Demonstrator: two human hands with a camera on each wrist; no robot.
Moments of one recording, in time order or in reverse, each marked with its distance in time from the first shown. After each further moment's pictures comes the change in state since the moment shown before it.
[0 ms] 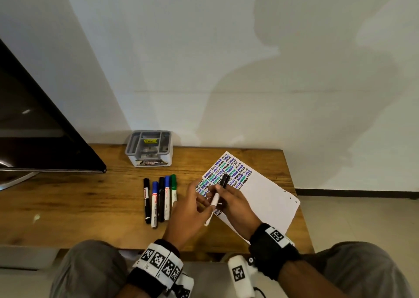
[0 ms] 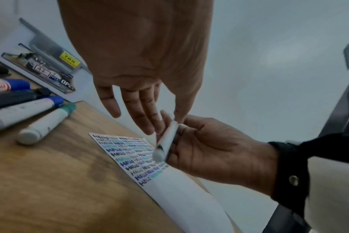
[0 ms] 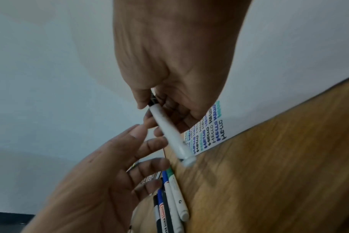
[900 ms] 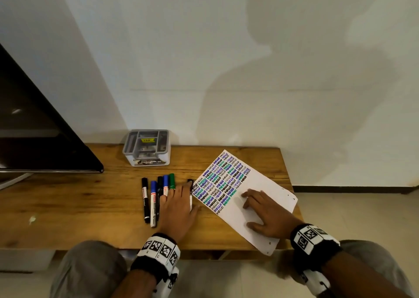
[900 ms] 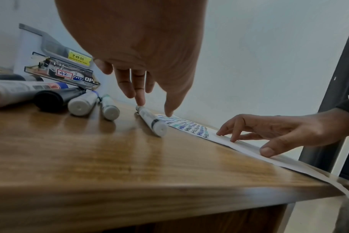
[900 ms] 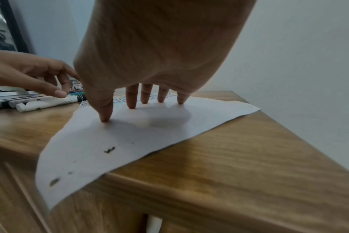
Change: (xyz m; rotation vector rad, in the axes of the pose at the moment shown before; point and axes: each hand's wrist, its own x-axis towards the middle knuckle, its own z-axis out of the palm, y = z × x) left_hand 0.016 -0.046 -0.003 0.745 0.072 0.053; right_hand -0.007 0.005 -0.132 -1.651 -0.245 -0.400
